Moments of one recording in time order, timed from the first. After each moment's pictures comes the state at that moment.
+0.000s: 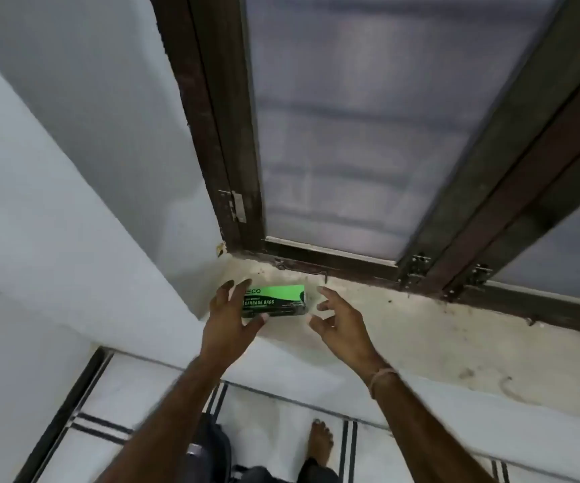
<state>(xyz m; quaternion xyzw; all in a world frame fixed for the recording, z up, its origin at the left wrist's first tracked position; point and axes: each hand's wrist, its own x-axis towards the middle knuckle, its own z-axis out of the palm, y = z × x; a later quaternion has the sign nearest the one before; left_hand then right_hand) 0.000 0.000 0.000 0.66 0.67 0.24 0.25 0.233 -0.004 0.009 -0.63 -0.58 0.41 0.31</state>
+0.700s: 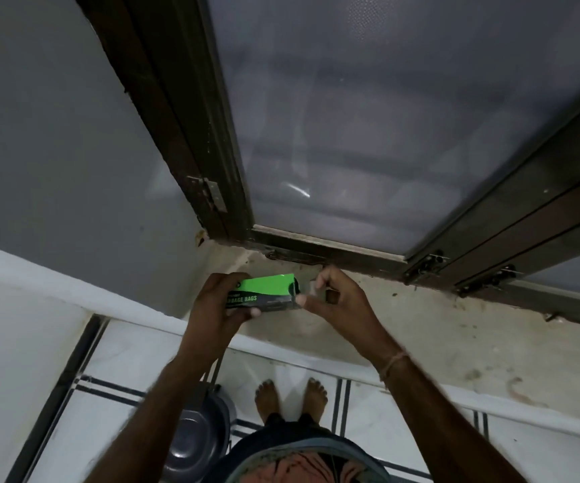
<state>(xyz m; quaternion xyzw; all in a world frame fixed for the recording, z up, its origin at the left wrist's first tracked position) -0.006 0.031 0.004 0.66 0.61 0.29 0.33 0.252 0.043 0.011 -0.56 -0.54 0.53 0.33</state>
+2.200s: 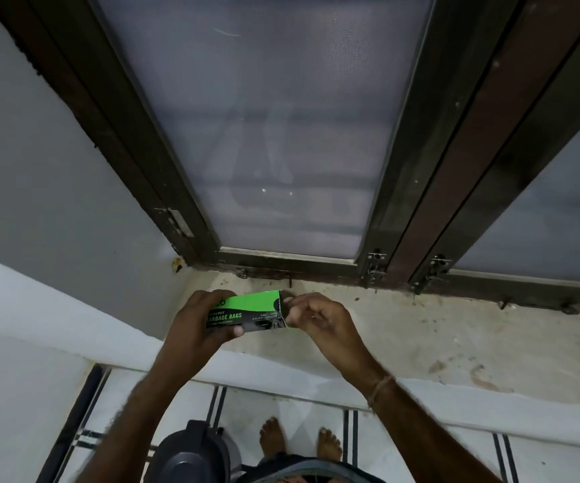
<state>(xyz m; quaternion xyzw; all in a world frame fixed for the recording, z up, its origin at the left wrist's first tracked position) 0.025 0.011 0.057 0.71 0.58 0.25 0.30 0.283 -0.005 0.024 -0.46 -0.50 0.56 0.47</state>
